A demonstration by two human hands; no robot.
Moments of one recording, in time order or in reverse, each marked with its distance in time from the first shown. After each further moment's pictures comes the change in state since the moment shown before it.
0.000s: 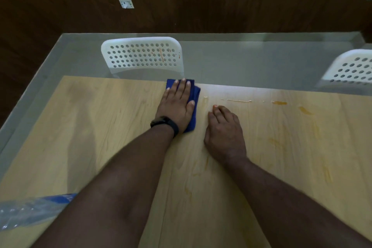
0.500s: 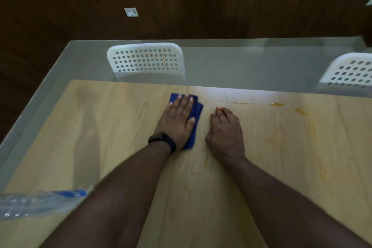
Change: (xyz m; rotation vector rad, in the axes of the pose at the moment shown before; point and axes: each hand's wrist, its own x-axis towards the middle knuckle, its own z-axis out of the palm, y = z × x) left_hand -0.048 0.005 0.001 0.002 -0.039 0.072; right_hand -0.003 0.002 -0.006 0.076 0.026 0.046
